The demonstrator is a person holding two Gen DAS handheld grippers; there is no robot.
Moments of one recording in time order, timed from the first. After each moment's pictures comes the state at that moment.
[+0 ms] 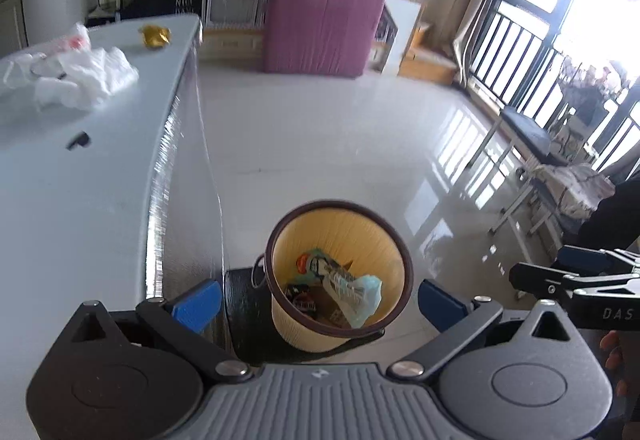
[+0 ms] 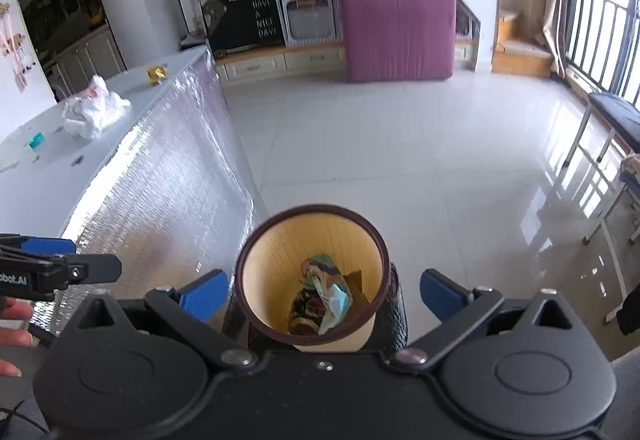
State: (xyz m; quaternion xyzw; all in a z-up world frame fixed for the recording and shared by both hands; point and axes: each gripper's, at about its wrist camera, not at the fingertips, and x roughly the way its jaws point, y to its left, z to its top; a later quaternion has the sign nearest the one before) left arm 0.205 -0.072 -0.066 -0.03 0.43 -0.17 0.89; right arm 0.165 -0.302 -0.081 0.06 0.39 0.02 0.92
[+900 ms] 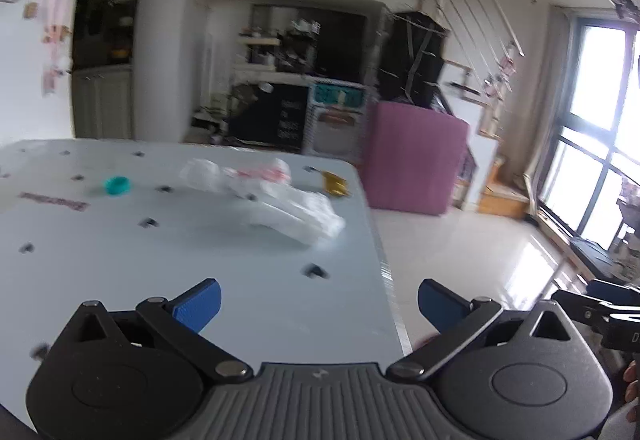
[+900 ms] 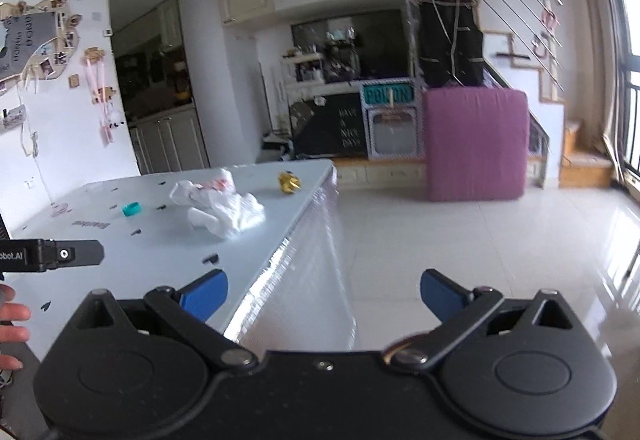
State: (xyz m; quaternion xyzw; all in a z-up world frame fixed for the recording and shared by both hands) left arm 0.161 0.110 0.000 -0.06 0.25 -0.04 0.97; right arm 0.176 -0.161 -0.029 0.04 0.22 0.11 0.97
